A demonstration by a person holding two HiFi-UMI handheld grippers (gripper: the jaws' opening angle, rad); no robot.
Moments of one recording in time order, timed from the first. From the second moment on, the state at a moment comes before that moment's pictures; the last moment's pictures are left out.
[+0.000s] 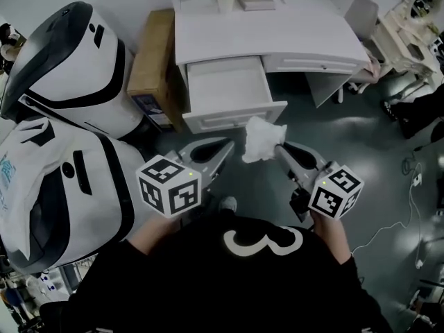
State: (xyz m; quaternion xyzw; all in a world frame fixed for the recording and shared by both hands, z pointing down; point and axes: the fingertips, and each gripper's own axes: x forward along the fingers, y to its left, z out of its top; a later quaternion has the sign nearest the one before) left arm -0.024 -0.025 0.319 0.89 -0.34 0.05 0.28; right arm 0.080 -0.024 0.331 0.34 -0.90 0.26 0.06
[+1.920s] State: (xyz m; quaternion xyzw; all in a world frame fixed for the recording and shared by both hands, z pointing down) left arm -0.141 -0.301 0.428 0.81 -0.45 0.08 0.38; right arm -0.035 -0.339 0.451 0.24 -0.90 0.31 0.20
